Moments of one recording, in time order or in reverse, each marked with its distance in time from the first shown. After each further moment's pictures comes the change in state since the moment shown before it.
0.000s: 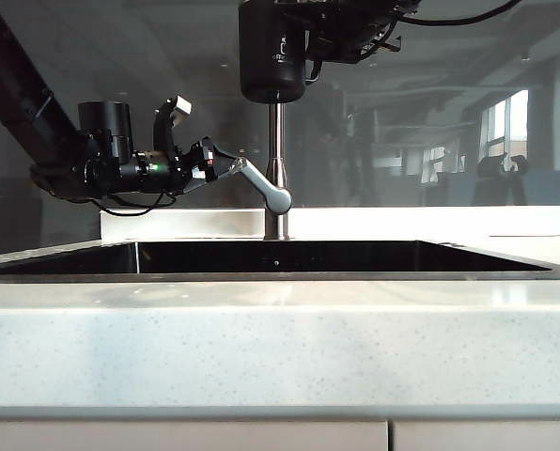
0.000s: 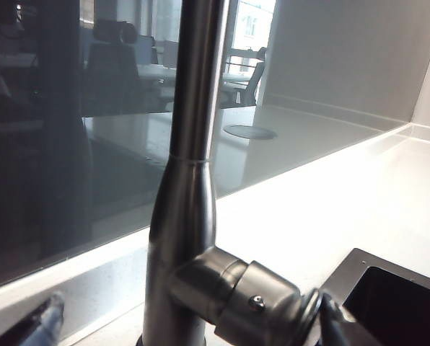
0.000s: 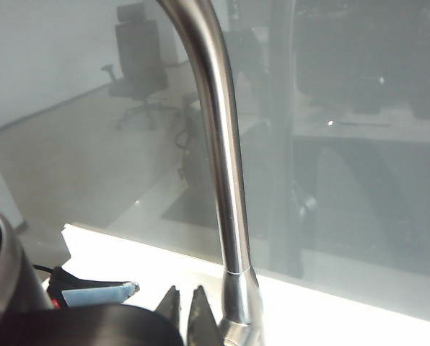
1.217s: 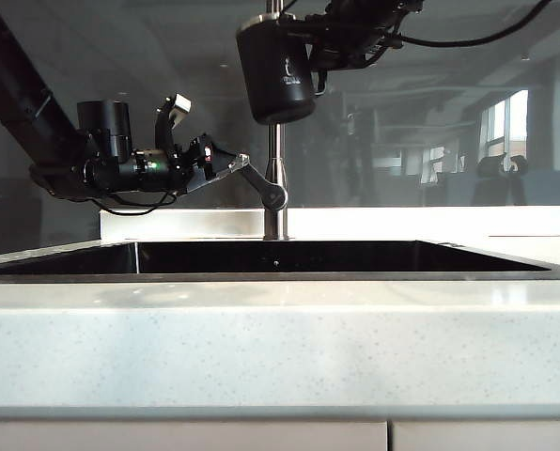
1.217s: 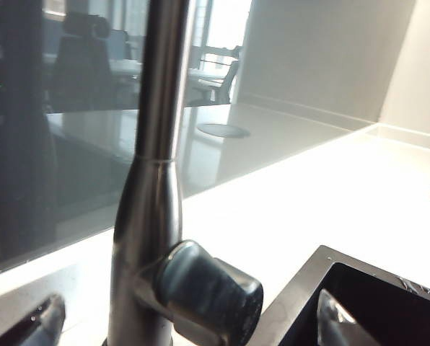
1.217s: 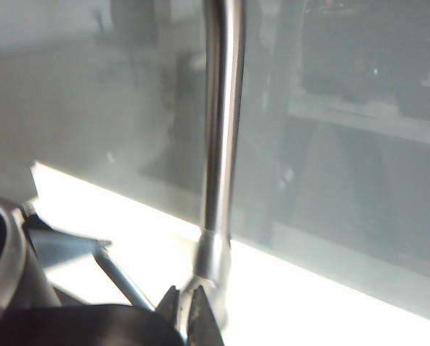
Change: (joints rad) left arm 0.003 -0.001 0.000 0.015 0.072 -0.047; right arm -0.001 -0.016 0.000 -0.116 0.006 -0.188
